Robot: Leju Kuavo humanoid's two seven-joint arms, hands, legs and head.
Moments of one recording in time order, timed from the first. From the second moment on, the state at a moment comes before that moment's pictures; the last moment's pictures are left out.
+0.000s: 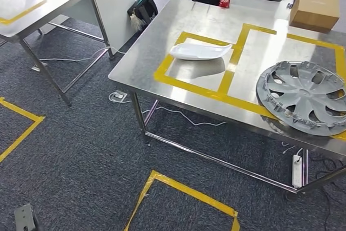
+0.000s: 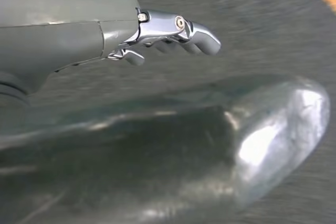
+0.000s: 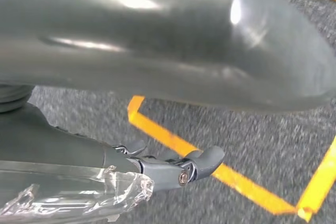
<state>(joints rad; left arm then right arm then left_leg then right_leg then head) -0.10 -0.03 0.59 -0.31 -0.28 0.38 -0.50 -0.03 0.17 -1.20 -0.22 1.30 -0.06 -0.36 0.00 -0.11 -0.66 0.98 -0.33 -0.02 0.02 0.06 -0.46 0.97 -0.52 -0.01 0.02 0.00</state>
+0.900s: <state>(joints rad) -0.02 -0.09 0.47 -0.22 -0.48 0.17 -0.40 -0.04 0.18 -1.25 -0.22 1.22 -0.02 -0.51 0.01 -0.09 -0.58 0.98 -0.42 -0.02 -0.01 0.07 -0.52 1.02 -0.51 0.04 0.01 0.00</state>
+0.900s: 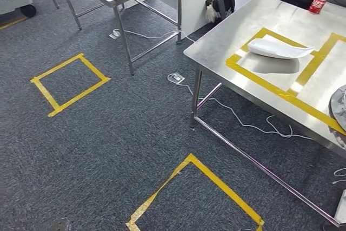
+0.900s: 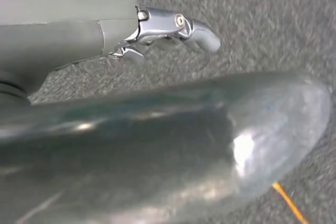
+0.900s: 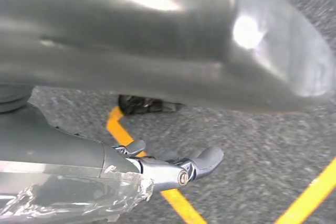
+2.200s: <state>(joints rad) -0.03 -0.12 0.69 -0.22 -0.33 0.01 -0.44 -0.05 0.19 -1.38 -0.27 1.04 0.12 -0.63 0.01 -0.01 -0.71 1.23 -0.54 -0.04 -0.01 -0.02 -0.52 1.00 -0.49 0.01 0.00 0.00</state>
